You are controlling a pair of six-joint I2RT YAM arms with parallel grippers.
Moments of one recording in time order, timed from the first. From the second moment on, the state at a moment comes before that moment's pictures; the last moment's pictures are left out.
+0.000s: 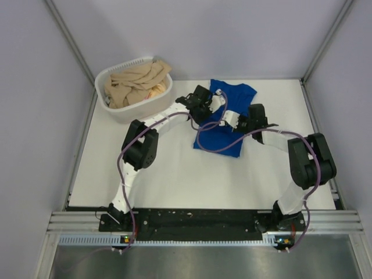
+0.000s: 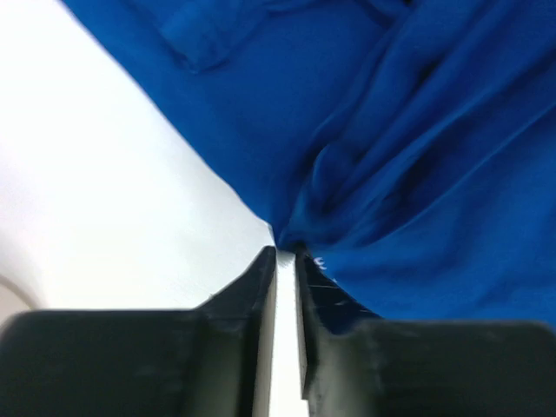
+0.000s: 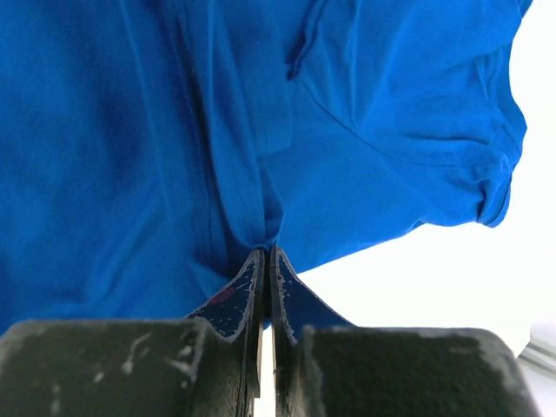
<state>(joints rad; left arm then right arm) -0.63 2.25 1.90 -0.56 0.07 0.42 0.26 1.69 0.93 0.04 -0.23 -1.05</state>
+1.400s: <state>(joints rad) -0.69 1.98 1.41 -0.42 0.24 0.90 0.49 1.45 0.56 0.08 -0.15 -1.01</state>
